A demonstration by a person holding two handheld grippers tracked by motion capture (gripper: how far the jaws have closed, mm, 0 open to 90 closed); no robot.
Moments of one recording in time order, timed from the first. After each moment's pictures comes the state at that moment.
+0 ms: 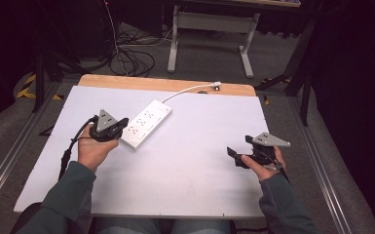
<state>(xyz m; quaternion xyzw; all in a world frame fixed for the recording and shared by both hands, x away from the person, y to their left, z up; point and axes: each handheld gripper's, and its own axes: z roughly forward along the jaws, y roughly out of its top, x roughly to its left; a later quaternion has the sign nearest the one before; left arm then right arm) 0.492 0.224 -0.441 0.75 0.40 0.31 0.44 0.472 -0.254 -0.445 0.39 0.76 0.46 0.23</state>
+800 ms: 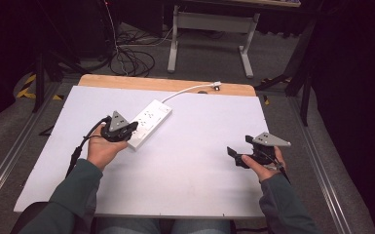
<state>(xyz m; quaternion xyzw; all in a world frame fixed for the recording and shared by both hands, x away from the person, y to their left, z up) 0.503 0.202 -0.453 0.78 0.37 0.28 0.41 0.472 -0.255 -0.445 0.39 0.76 0.46 0.23</state>
